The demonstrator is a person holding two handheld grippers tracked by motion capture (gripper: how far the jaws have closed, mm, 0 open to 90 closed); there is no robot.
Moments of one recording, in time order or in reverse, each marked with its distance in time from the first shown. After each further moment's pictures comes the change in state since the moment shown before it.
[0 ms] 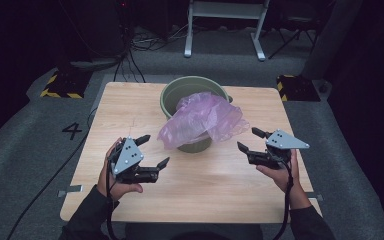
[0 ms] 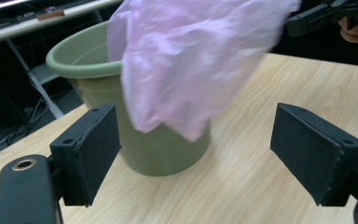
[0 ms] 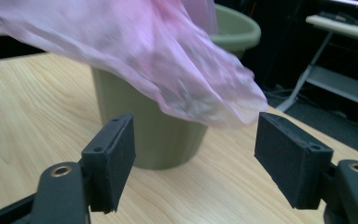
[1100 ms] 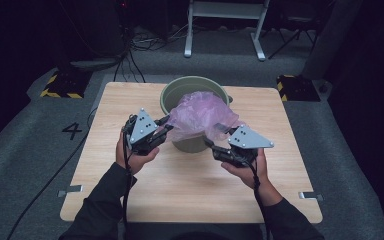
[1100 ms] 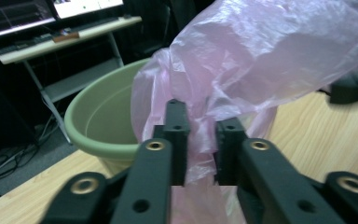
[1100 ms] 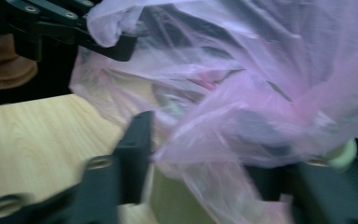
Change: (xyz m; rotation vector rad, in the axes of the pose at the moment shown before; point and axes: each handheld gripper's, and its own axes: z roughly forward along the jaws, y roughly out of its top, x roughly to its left) left arm 0.039 0.042 0.050 -0.045 0.037 -0.010; right arm 0.074 0.066 0.038 -0.089 0.044 -0.081
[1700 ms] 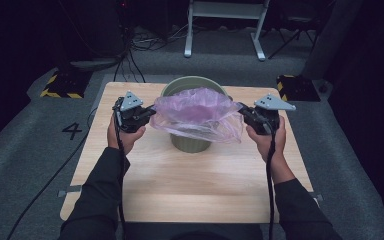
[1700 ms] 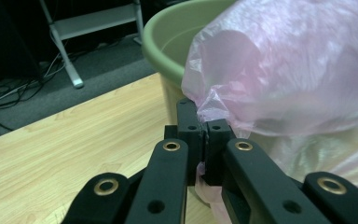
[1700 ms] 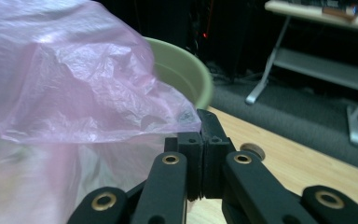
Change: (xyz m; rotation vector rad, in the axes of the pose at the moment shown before) left arm 0.077 -0.030 0.037 0.158 0.071 -0.179; right arm -0.105 -0.008 0.012 0.147 -0.193 0.214
